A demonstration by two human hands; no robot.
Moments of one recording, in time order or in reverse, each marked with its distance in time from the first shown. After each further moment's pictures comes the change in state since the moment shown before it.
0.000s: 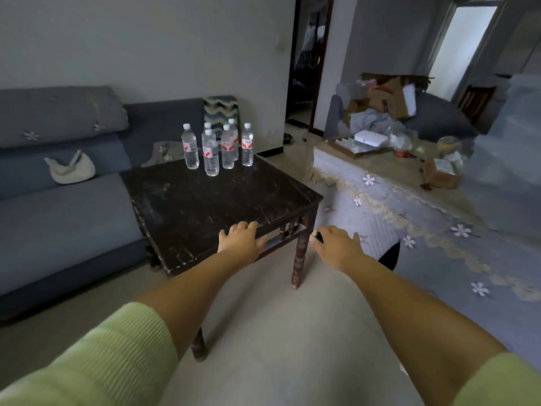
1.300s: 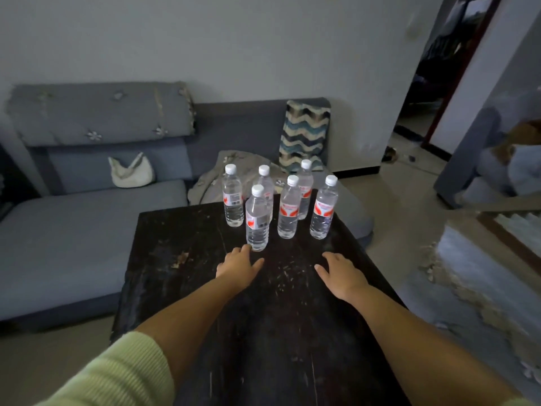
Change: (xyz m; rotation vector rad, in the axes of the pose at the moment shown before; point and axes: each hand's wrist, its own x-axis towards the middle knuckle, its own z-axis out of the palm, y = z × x) left_hand 0.491 -0.198 -0.006 -0.258 0.033 -0.525; right_hand 0.592 -0.145 0.036 0.148 -0.214 -0.330
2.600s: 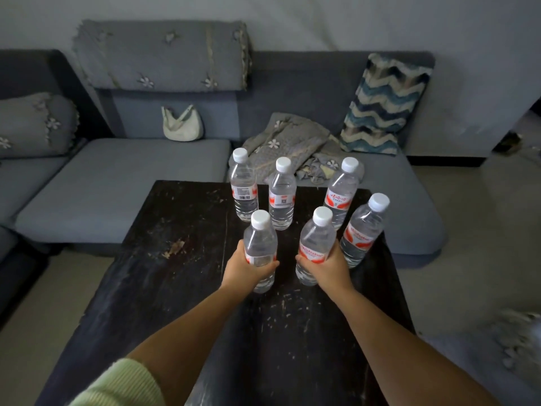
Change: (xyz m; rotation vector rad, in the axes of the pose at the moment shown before) left_hand 0.116 0.018 0.067 -0.733 0.286 -0.339; right_hand 0.202 -0.006 0.044 0.873 -0.034 -0.138
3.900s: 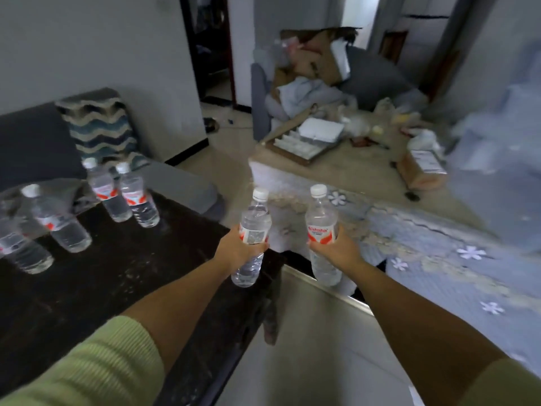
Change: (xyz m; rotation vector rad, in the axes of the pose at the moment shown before) left_hand -0.310 0.056 0.090 0.286 -0.949 0.543; right_hand -0.482 0.058 -0.179 0.072 0.921 0.386
